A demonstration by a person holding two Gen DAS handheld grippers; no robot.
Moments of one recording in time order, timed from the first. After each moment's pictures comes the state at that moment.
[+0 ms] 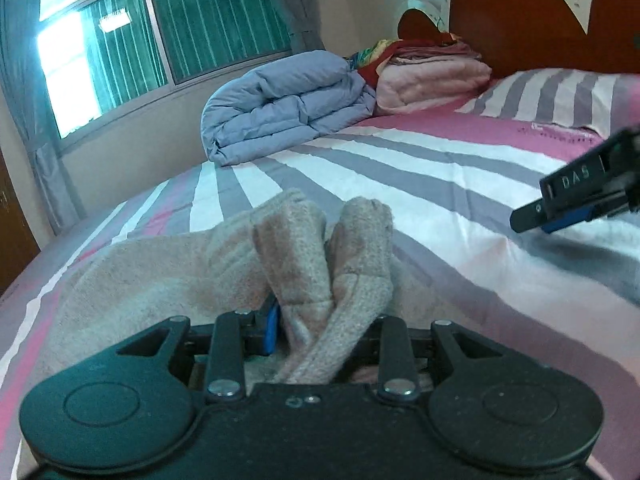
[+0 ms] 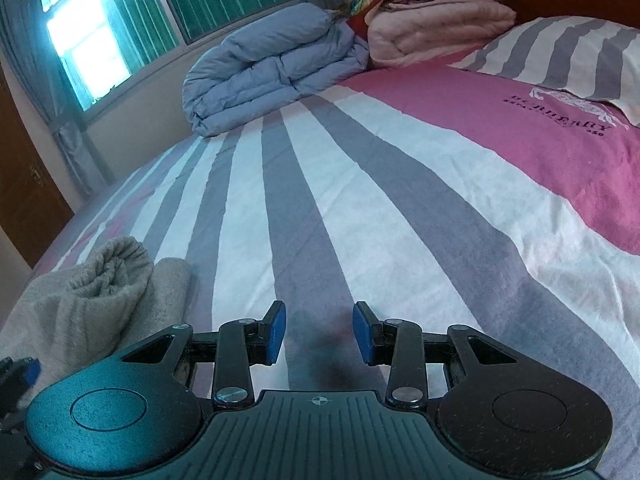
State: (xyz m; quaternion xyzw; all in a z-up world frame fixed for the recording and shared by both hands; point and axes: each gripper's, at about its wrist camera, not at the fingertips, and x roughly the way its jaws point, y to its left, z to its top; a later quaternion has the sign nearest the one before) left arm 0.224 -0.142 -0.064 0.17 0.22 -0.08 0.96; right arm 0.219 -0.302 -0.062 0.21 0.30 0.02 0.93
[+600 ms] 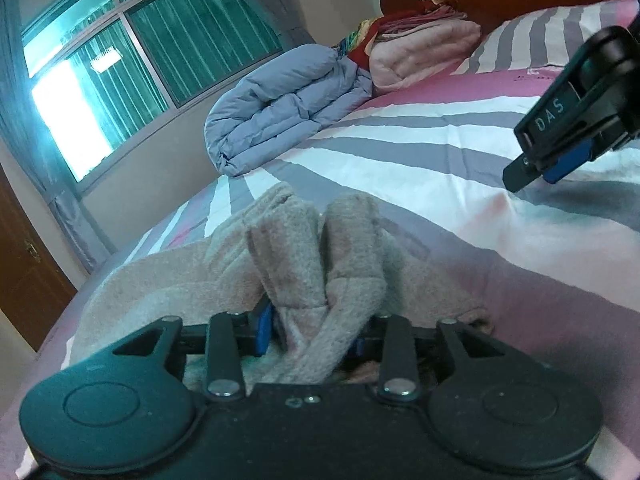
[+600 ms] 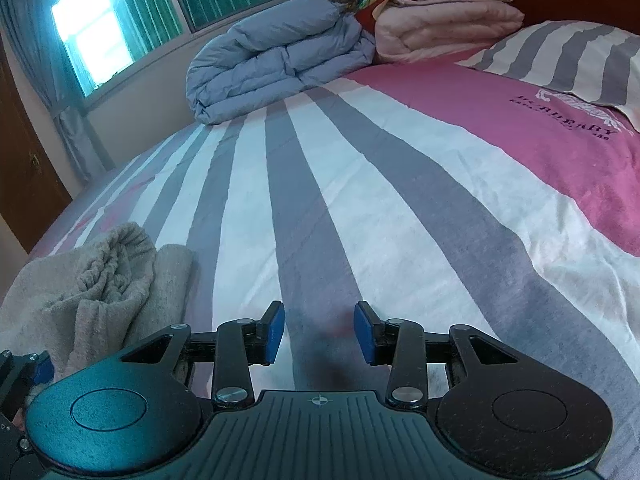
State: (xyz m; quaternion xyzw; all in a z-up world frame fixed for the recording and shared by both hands) left arm 0.214 -0.176 -0.079 0.27 0.21 -0.05 0.94; right arm 0.223 -0.297 -0.065 0.19 0.31 0.02 0.93
